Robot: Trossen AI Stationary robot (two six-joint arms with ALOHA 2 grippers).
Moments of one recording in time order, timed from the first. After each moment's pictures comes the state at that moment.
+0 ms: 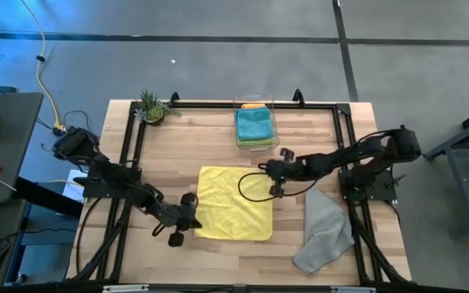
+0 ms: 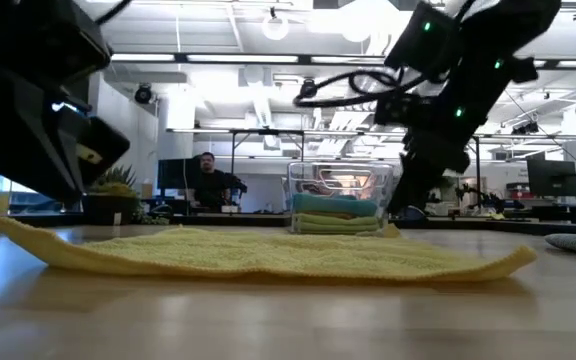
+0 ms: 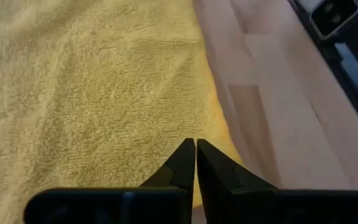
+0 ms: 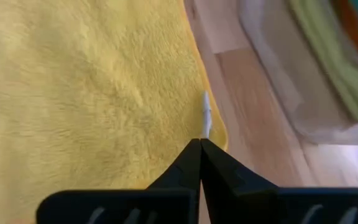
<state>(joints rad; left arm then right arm) -0.47 1.50 0.44 0.35 -0.20 -0.41 0.05 1.54 0.71 -0.18 0.30 0.20</state>
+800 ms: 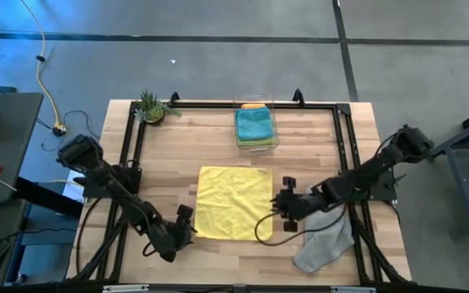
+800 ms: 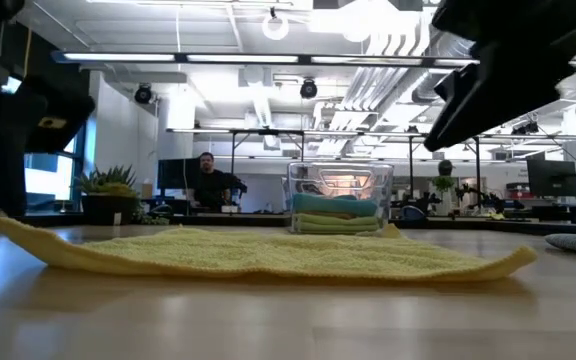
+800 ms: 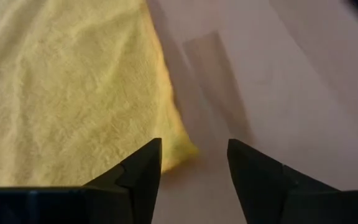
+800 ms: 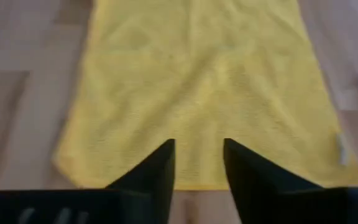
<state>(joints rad) -0.68 1.59 0.63 0.02 -0.39 -0.27 0.47 1.40 0.72 -0.16 0.38 0.32</state>
